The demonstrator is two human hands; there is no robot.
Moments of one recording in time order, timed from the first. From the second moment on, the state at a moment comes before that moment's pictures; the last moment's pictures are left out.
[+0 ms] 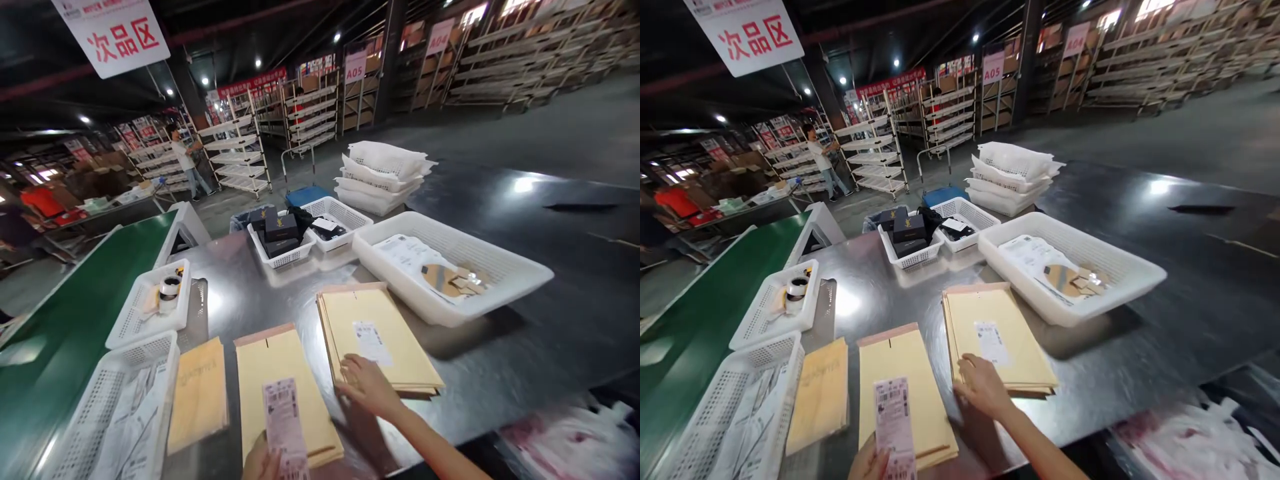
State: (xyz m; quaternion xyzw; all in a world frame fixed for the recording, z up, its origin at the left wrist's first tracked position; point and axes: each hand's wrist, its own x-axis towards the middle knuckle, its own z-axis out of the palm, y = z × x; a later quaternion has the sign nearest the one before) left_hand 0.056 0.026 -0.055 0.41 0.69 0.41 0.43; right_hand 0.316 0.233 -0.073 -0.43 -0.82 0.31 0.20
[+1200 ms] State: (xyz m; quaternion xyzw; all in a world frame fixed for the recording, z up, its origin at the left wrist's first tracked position) left_hand 0.087 -0.070 -0.099 0.26 0.76 0.46 0.38; right_hand 0.112 0.162 -0.151 -0.41 -0.87 0.23 0.16
